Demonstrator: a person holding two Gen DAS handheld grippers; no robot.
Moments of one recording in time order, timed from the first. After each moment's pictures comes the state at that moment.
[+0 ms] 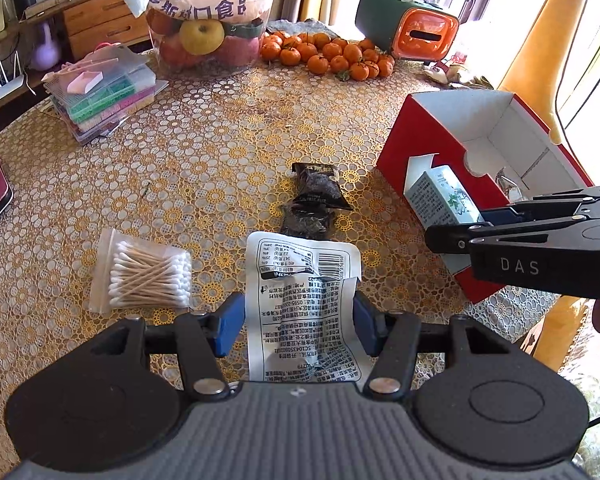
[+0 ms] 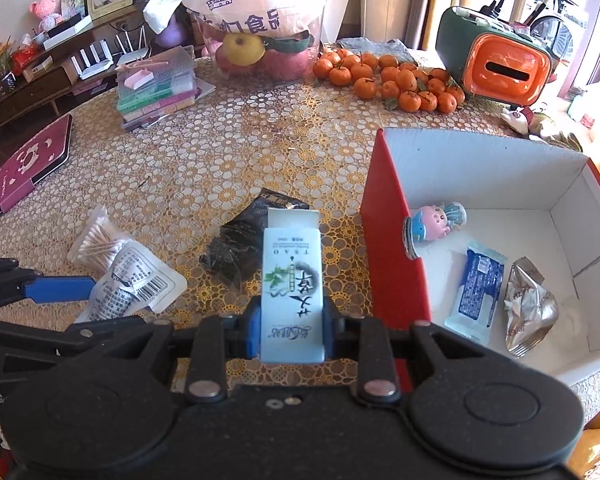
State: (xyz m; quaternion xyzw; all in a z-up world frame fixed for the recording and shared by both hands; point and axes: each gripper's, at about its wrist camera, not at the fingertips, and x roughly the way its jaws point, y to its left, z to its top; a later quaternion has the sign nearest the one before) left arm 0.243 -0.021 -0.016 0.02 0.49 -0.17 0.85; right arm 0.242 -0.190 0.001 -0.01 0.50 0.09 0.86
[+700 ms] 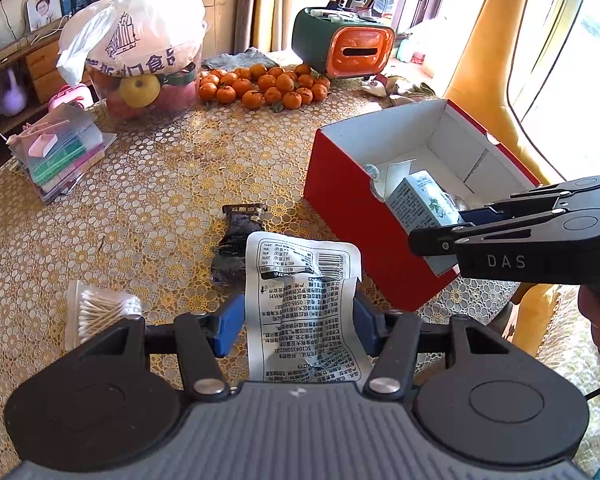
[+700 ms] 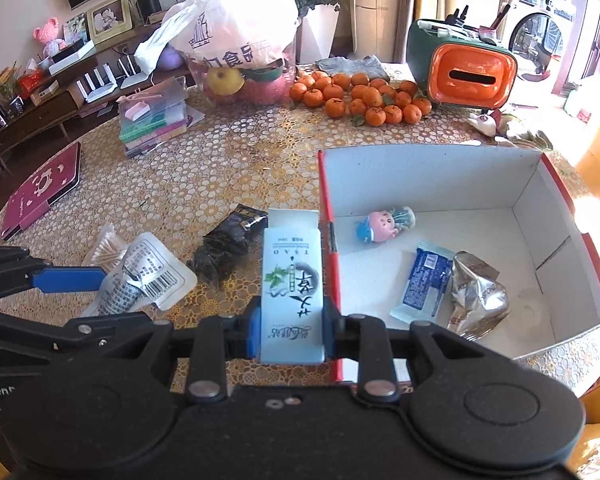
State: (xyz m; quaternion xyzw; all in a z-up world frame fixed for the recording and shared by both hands) left arm 0.226 -0.077 0.030 0.05 0.47 -0.22 0.86; right arm 0.218 -0.248 0.041 0.02 0.48 0.09 0.87
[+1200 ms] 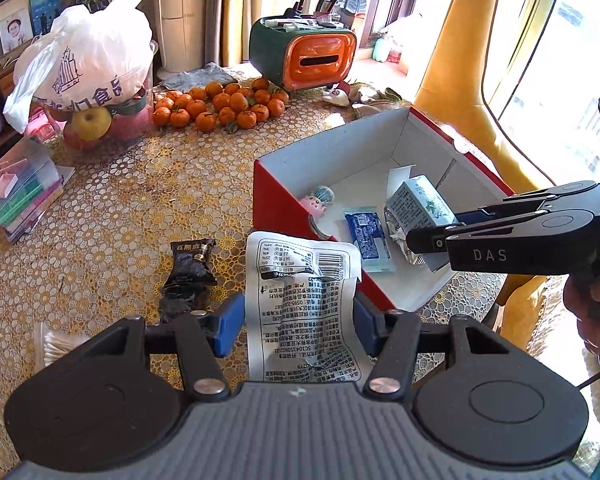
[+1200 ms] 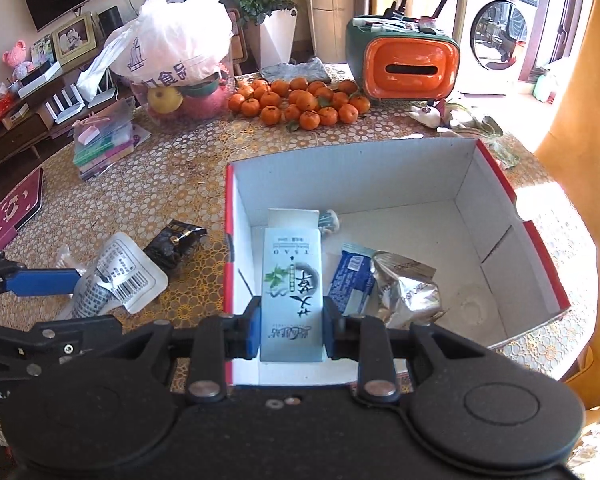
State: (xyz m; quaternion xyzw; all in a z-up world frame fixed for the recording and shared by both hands) left arm 0.241 -0.136 0.043 0.06 0.46 -0.25 0.85; right arm 0.222 -0.316 0.040 0.04 0.48 0.05 0.88
